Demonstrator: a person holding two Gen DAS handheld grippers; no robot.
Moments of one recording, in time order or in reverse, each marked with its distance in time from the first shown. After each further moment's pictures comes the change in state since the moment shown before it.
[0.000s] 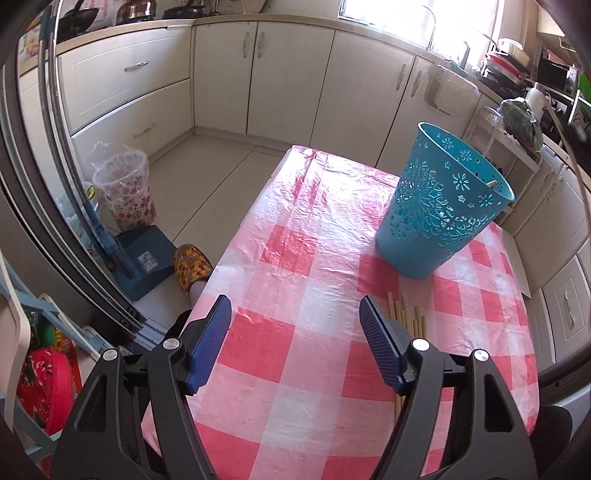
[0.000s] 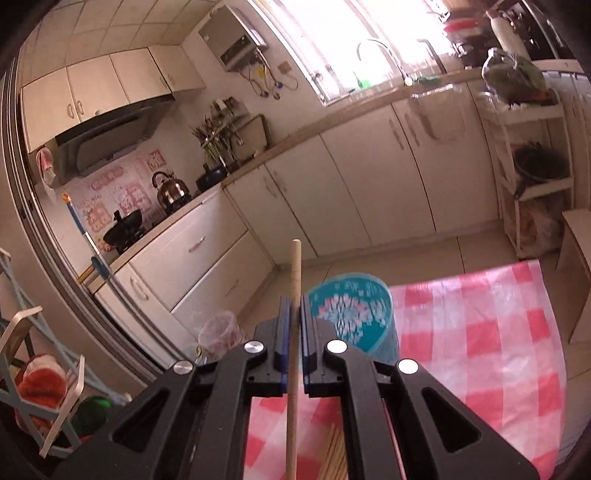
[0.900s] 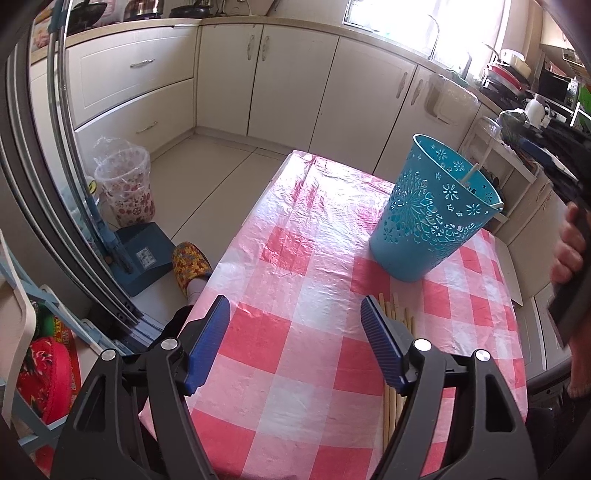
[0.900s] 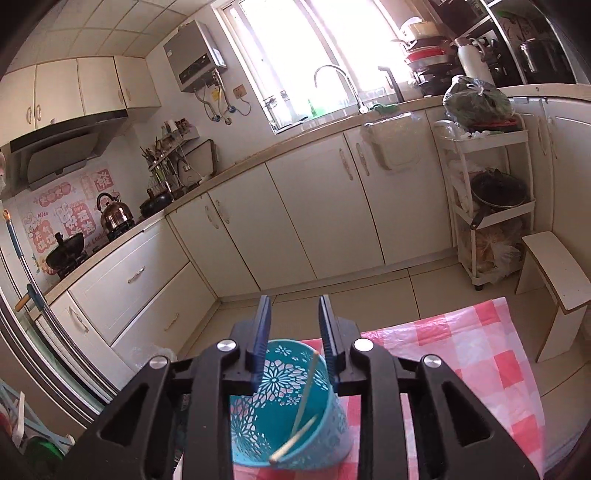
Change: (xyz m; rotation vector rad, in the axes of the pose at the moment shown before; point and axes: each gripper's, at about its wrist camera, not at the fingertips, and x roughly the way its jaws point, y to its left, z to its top) left arm -0.017 0.002 -0.001 -0.031 -0.014 -0.012; right arm 0.017 -0.034 0.016 0.011 -0.102 -0.217
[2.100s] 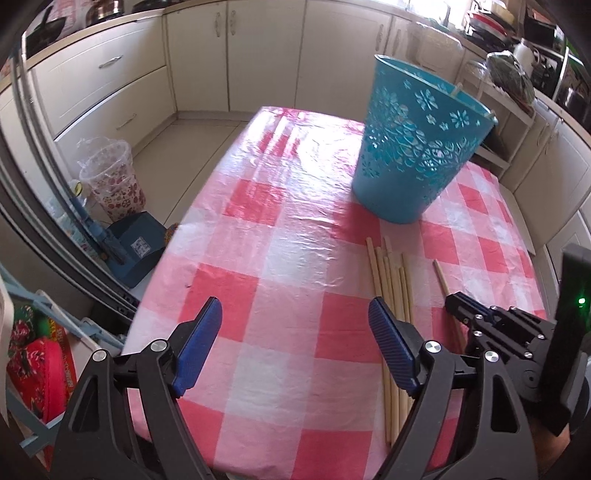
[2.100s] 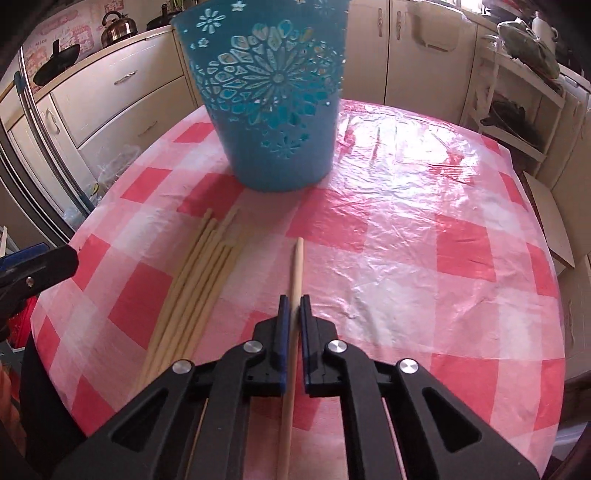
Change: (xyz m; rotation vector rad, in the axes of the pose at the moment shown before) left arm 0.040 -0.043 -0.027 0.140 0.135 0.030; right arm 0.013 -0.017 -0.201 -0.311 0.566 -0.128
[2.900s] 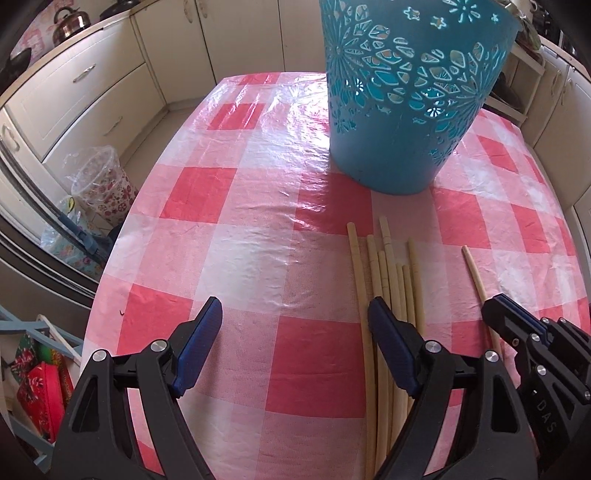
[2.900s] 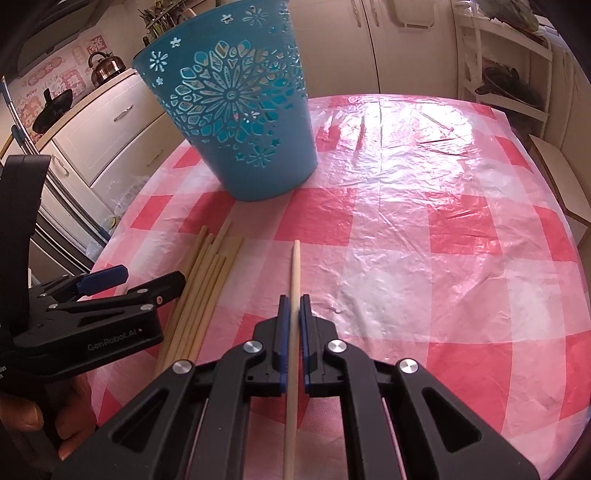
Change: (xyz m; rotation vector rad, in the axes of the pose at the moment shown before) left arm 0.065 -0.049 0.012 0.107 0.106 0.100; right arm -0.004 -0.025 -0.002 0.137 -0.021 0.122
